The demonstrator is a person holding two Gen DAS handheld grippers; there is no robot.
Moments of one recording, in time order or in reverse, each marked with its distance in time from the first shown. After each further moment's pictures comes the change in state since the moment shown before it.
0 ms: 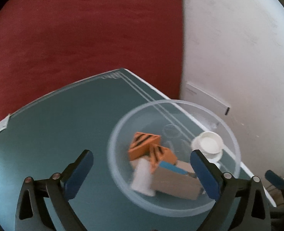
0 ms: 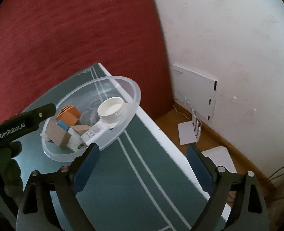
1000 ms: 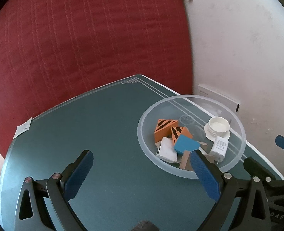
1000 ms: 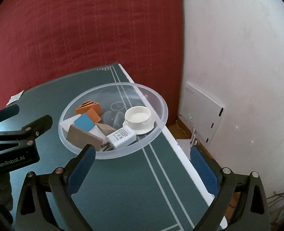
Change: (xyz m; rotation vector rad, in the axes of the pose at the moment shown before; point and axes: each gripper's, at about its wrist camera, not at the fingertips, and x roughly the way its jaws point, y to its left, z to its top) left arm -0.044 0.004 -0.034 0.051 -0.057 0.107; right arm -0.026 0.050 0.007 -0.234 -0.057 -0.015
